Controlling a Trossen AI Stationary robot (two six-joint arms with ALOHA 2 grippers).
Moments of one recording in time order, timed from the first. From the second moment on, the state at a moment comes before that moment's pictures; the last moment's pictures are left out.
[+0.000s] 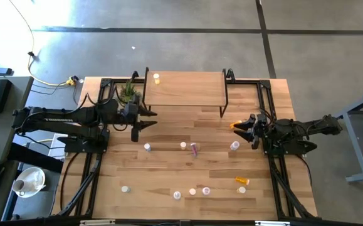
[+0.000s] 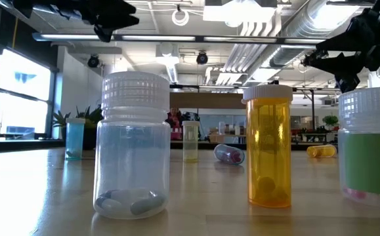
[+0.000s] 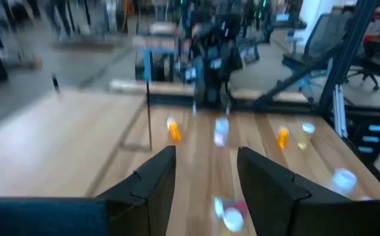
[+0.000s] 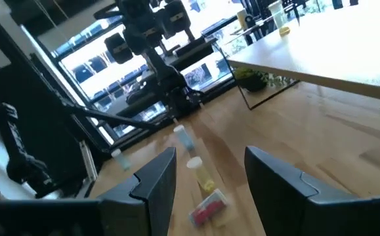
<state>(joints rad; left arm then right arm) 0.21 0.82 0.55 0.12 0.02 -0.01 0.21 0.02 0.07 -0.06 0.34 0.50</state>
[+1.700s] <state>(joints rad) 0.22 0.83 0.55 0.06 0.01 -0.04 0.21 0.60 0.84 -0.94 0.30 0.89</state>
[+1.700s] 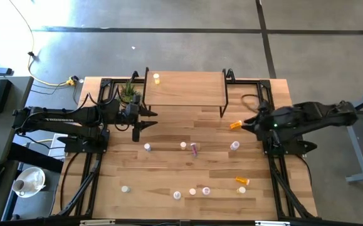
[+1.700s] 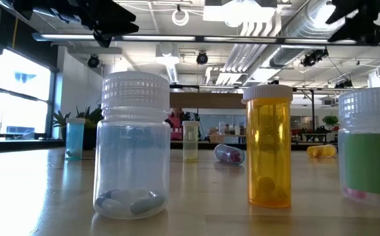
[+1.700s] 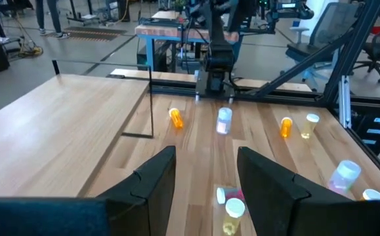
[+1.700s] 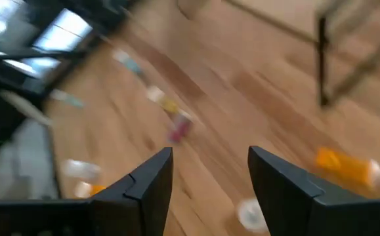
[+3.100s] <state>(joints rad) 0.22 0.83 0.55 0.02 0.01 -0.08 0.21 1.27 0.82 -1.01 0.10 1.22</state>
